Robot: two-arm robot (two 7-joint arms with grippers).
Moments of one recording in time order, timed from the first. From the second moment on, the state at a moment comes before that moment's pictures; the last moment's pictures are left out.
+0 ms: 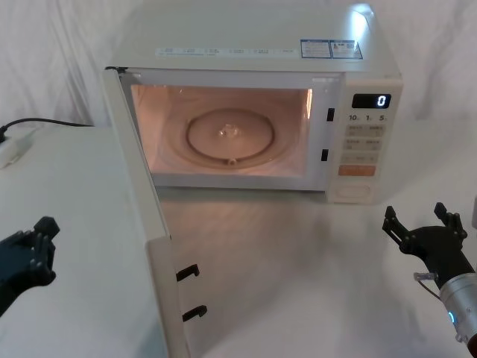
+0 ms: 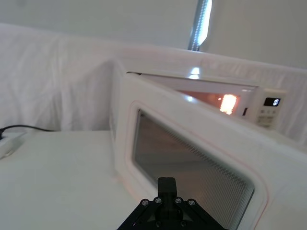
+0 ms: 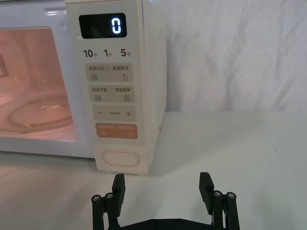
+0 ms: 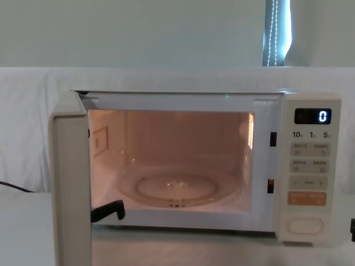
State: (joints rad) left arm 0.38 0.41 -0.19 -2.11 -0.60 0.21 -0.29; right arm 0.01 0.07 -0.02 -1.52 0.11 -0.04 0.09
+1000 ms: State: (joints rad) left arm 0.17 0.47 0.02 -2.07 -0.69 0.28 -0.26; right arm 0.01 0.07 -0.02 -1.52 0.11 -0.04 0.09
